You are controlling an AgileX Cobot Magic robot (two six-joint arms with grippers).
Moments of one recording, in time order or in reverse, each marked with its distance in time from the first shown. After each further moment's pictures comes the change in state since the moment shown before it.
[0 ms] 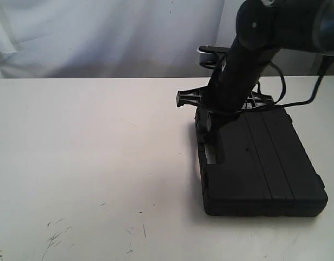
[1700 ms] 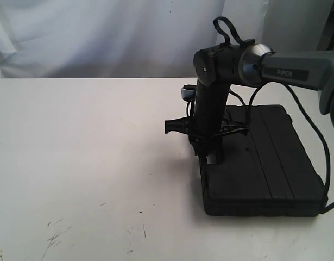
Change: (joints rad) left arm 0.000 0.000 0.000 0.000 0.000 0.000; right arm 0.034 0.336 -0.222 -0.077 0.081 0.169
